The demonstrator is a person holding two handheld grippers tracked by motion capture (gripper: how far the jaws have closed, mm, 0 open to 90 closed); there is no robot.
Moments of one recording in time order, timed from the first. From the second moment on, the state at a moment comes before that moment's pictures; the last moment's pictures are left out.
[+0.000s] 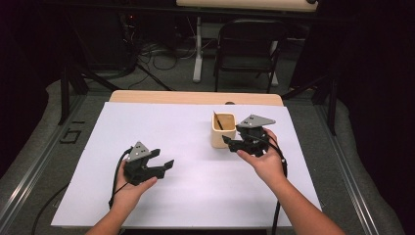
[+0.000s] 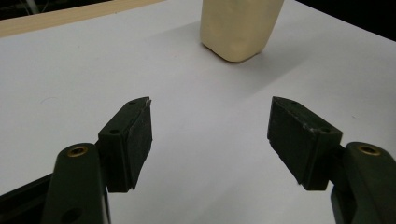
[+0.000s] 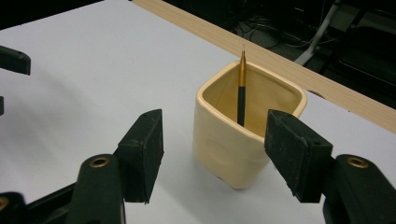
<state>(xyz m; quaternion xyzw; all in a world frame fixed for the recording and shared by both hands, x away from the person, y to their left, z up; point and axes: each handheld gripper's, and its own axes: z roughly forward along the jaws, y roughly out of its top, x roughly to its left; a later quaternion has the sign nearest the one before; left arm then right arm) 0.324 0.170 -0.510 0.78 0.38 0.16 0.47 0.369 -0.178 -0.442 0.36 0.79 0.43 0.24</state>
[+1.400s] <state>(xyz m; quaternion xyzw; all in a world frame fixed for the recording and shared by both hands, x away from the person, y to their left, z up) 0.294 0.228 -0.492 0.80 0.37 0.16 0.46 0.305 -0.200 -0.464 0.32 0.82 0.43 0.21</state>
